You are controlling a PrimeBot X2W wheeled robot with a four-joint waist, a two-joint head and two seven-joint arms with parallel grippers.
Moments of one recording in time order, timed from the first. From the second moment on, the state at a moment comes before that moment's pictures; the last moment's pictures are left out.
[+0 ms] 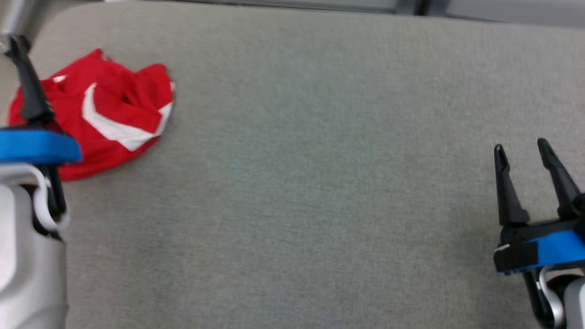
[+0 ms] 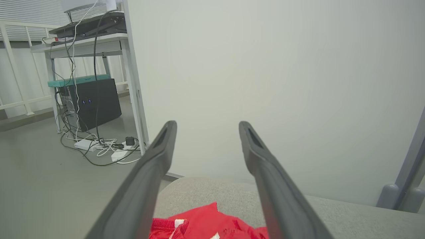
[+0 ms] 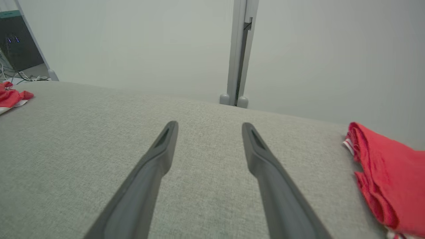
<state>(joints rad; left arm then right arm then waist) -0.56 0.28 0.05 0.31 -0.30 0.05 -0.21 -0.14 -0.14 -0.10 -0.08 0.07 0.13 -0.06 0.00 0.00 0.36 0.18</state>
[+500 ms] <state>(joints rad) -0.76 0.33 0.04 0.69 -0.35 0.01 -0.04 -0.16 -0.17 -0.15 -0.17 0.08 0.13 -0.05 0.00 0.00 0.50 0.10</state>
